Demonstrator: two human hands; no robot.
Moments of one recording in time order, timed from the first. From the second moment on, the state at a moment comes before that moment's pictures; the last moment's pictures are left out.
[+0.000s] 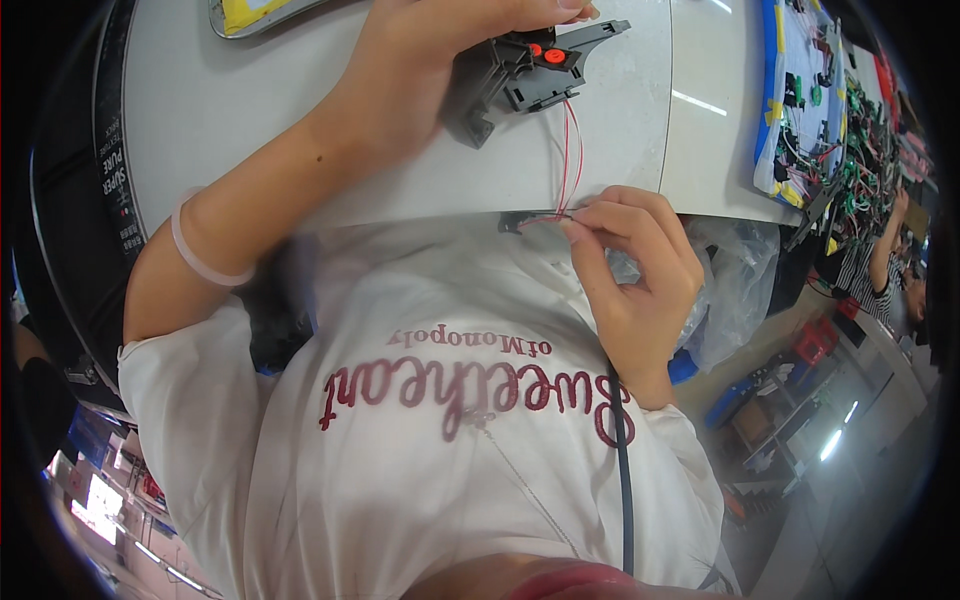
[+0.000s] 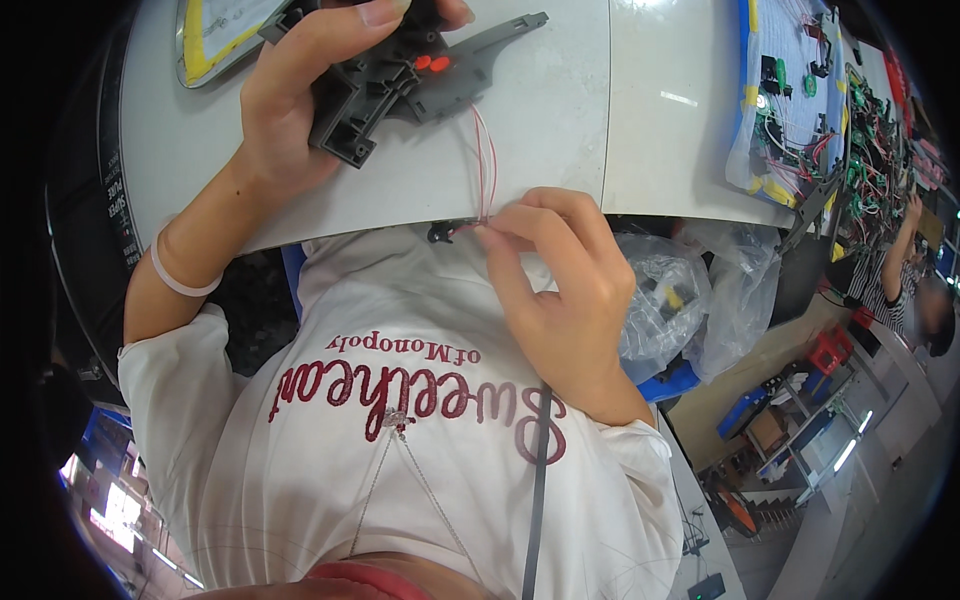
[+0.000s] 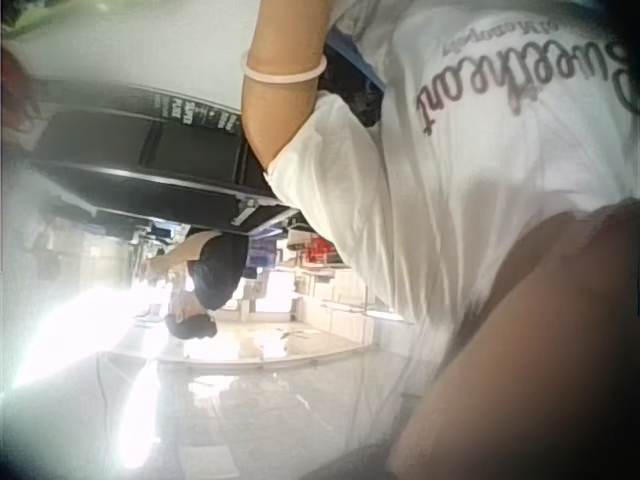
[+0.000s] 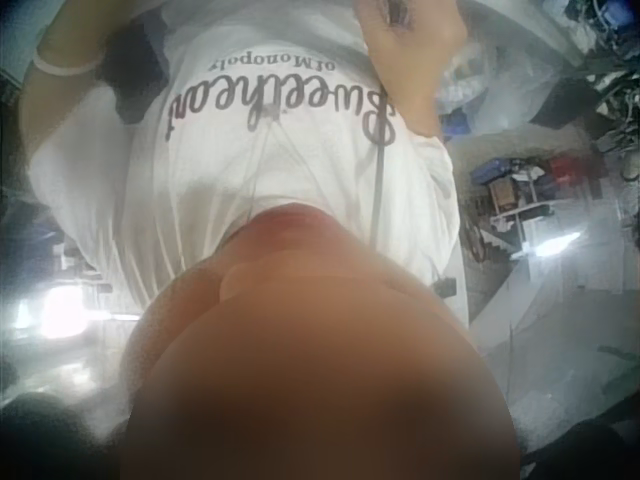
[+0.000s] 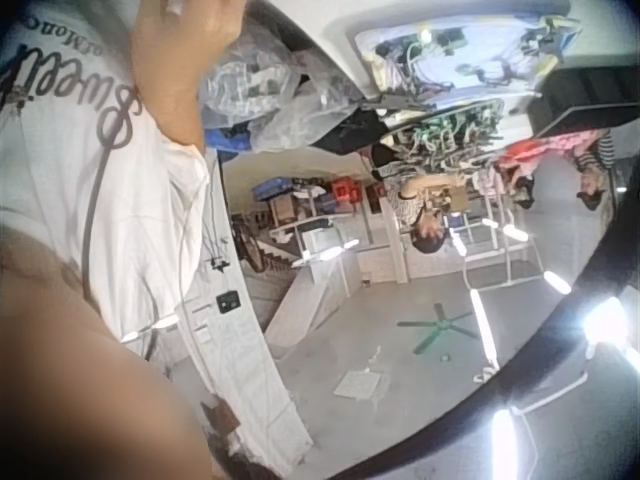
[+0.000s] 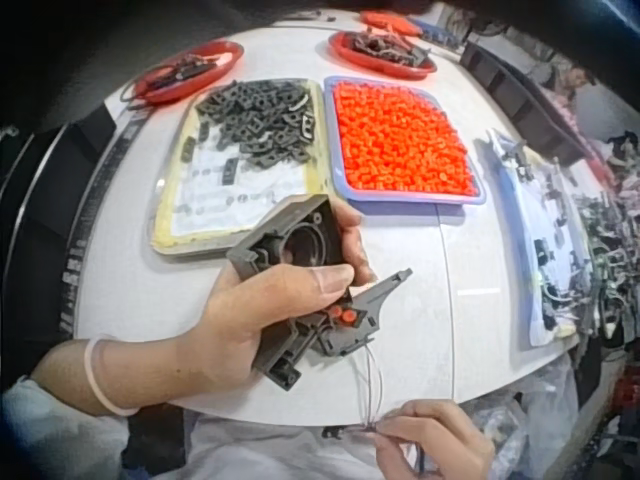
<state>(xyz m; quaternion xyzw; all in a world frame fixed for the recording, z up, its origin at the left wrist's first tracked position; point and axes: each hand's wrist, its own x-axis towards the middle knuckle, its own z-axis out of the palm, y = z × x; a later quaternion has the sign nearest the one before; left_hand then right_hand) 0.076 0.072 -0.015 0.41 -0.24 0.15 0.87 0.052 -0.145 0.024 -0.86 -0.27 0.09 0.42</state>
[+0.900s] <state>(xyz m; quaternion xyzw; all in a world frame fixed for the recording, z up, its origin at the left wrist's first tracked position) 0.065 0.076 0.011 0.46 -0.06 0.08 0.88 0.146 -0.114 0.040 -0.60 -0.29 0.03 0.75</state>
